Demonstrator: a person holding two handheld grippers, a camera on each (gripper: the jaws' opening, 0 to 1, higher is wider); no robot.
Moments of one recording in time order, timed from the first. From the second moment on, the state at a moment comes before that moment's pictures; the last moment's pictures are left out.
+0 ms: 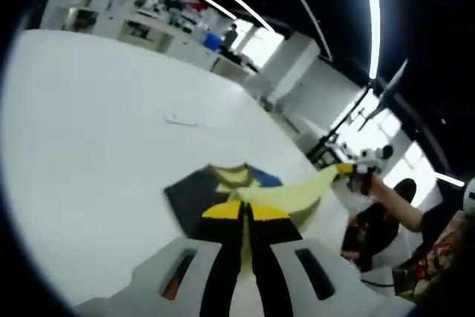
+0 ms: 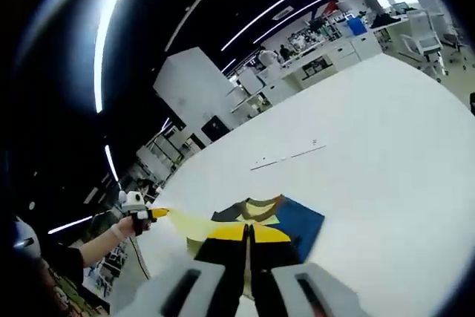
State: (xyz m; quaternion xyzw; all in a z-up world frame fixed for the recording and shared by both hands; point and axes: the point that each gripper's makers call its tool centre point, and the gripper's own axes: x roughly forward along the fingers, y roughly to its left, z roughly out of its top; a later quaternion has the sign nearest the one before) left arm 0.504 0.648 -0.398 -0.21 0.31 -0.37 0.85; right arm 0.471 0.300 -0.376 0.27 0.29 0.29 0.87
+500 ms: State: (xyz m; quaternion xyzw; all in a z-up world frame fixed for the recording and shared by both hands) left arm 0.557 0.646 -0.453 -0.25 0.34 -0.31 0.85; right arm 0.524 0.298 -0.448 0.28 0.35 0.24 0.86
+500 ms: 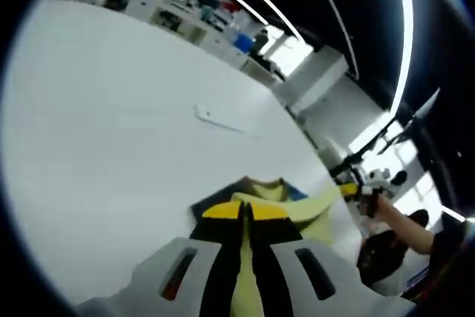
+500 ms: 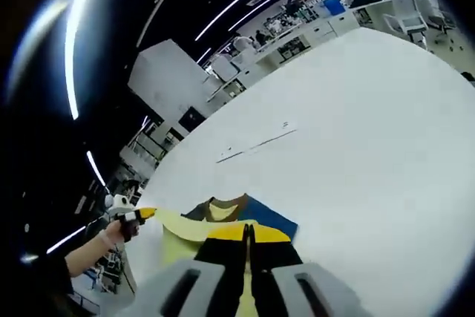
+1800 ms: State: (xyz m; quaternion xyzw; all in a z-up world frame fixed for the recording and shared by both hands) left arm 0.560 0.657 -0.512 -0.08 0.33 -0.32 0.89; right arm 0.537 0.295 -0.500 0.18 0.35 0.26 0.88
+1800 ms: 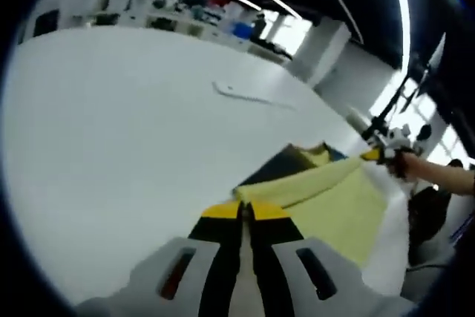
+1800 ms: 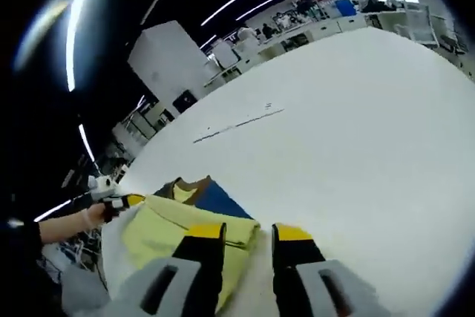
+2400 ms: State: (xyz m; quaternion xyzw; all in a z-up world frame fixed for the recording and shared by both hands) left arm 0.552 0.653 -0.493 0.30 0.24 -0.42 0.82; right arm 0.526 0.295 -0.494 -0.21 0.28 0.36 0.86
